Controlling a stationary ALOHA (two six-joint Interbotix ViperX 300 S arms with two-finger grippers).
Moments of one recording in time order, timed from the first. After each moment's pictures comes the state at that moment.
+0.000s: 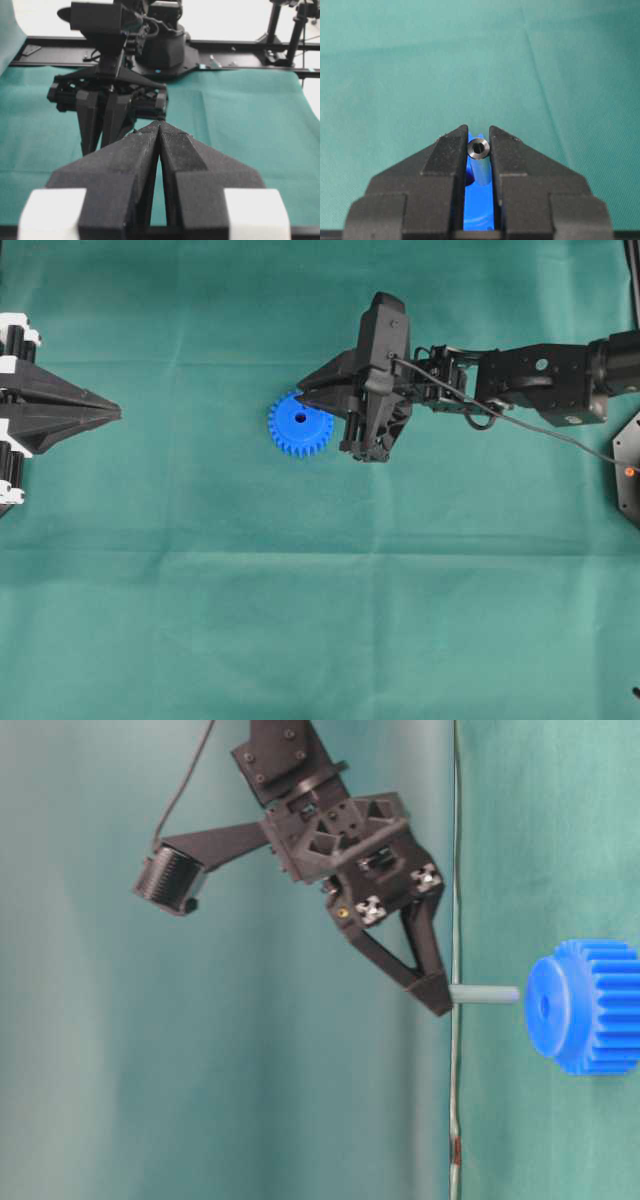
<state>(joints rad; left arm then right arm) 0.01 -0.96 1.18 0.02 -0.21 -0.02 -0.14 0.10 0.67 0.04 -0.30 -0.01</state>
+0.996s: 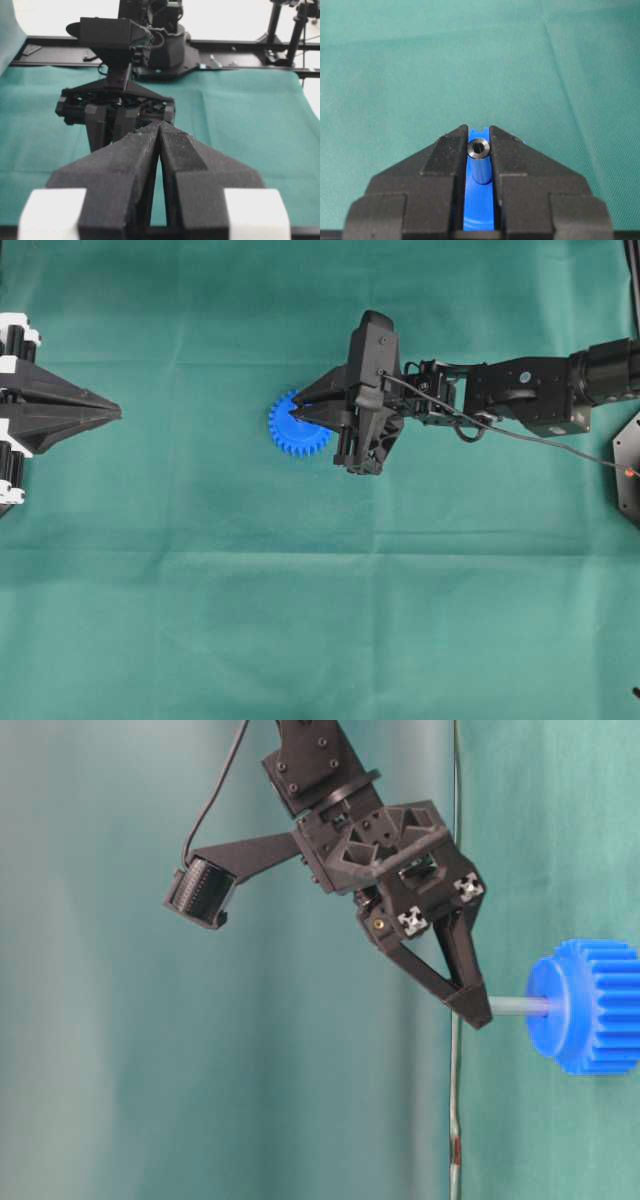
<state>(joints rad) 0.01 -0.96 1.18 0.01 -0.21 -0.02 -0.11 0.16 0.66 0.05 -0.34 -0.01</state>
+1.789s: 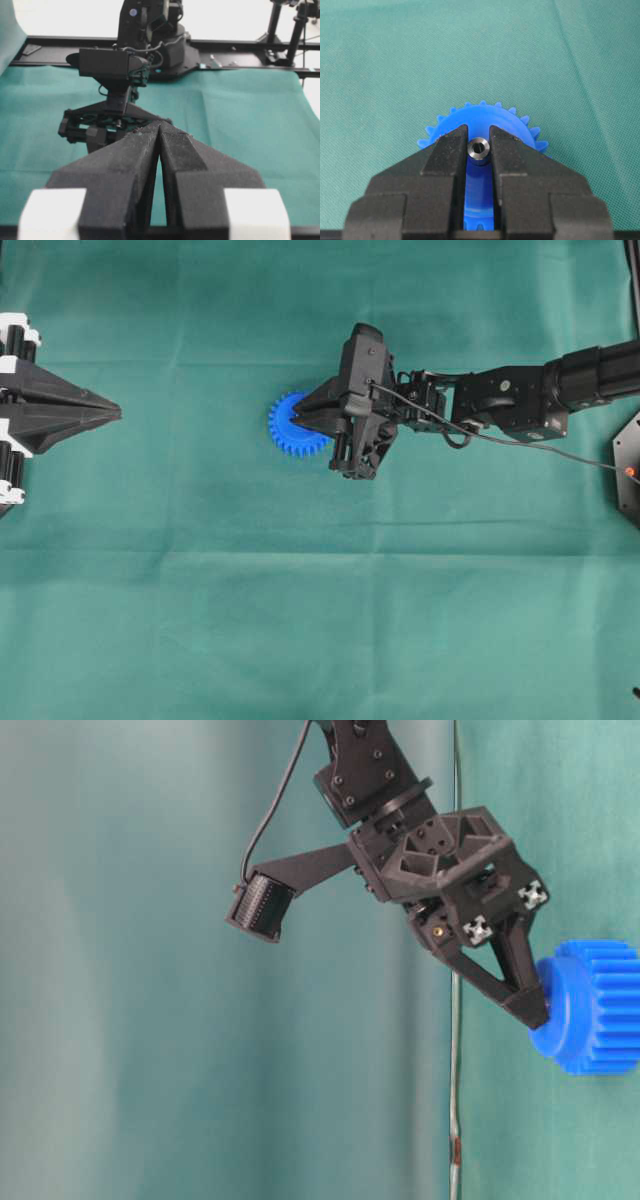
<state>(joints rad) 0.01 -0.96 1.18 0.01 -0.21 -0.02 -0.11 0.25 0.65 0.07 -0.38 0.00</state>
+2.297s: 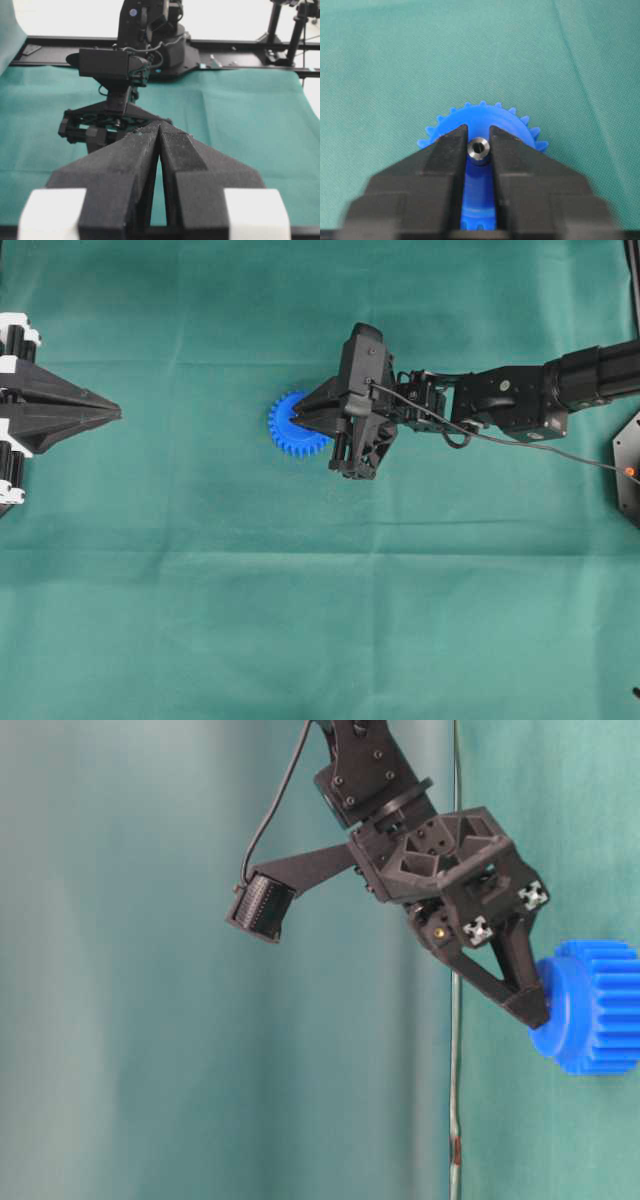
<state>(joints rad) 0.01 -0.96 1.18 0.02 -0.21 -0.02 -0.11 0.25 0.65 0.07 -0.38 0.00</state>
